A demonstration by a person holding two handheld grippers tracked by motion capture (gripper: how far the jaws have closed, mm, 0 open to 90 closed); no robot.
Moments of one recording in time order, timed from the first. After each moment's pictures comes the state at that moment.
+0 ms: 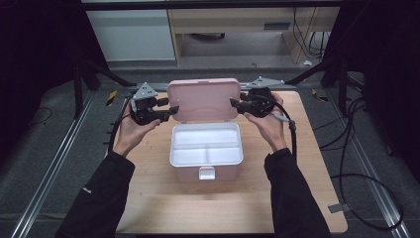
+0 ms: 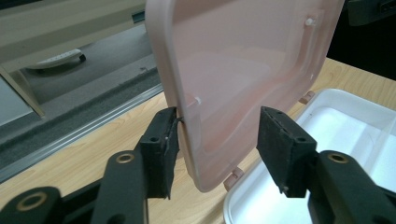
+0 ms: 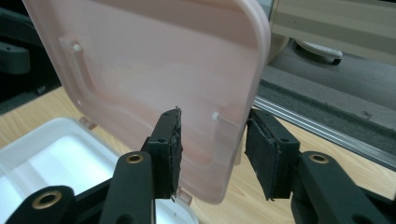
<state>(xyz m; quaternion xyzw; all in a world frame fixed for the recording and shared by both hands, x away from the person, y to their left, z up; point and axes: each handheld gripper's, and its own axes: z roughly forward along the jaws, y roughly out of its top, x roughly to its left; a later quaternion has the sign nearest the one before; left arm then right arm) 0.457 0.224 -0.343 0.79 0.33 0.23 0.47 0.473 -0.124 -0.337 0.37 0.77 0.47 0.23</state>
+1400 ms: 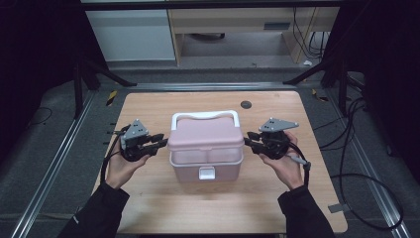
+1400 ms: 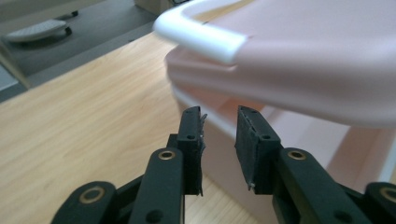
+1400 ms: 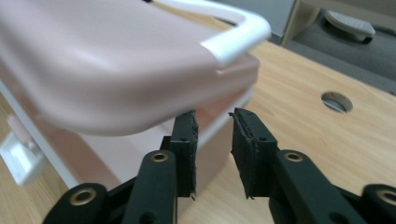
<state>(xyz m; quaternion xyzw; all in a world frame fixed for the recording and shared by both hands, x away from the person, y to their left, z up) 0.380 0.253 -0.399 0.81 0.34 0.20 0.44 0.386 -0.159 -0.390 0.34 0.80 0.45 0.19</state>
